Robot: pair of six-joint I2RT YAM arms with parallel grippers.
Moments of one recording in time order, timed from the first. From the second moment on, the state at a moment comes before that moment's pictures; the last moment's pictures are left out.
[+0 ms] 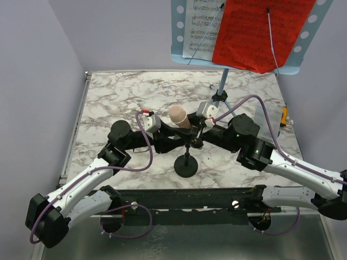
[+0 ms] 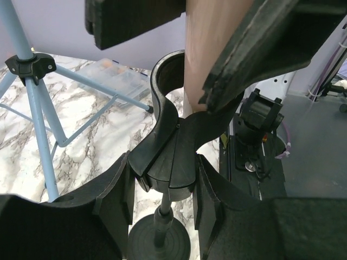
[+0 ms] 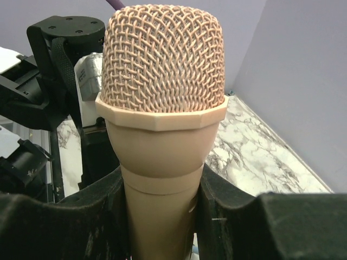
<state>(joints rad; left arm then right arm) -0.64 0.92 0.63 0.41 0.77 -0.17 1.08 1.08 1.08 0.12 -0.11 -0.19</state>
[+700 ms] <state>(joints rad) -0.64 0.91 0.63 0.41 0.79 -0.17 1.08 1.01 0.96 0.21 -0.07 -0.15</state>
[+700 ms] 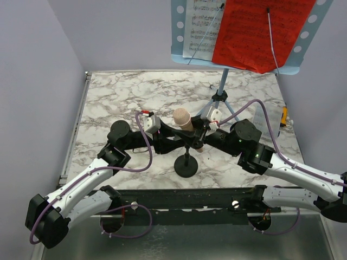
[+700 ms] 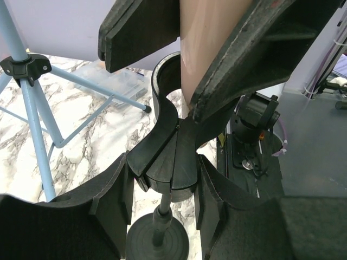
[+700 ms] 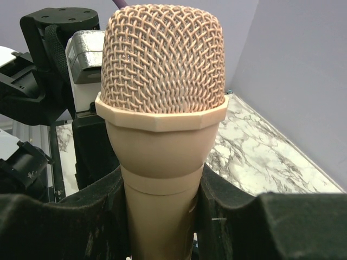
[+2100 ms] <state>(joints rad) -0.64 0.89 0.67 0.27 0.75 -0.27 1.07 0.89 1.05 -0.27 0.09 0.45</state>
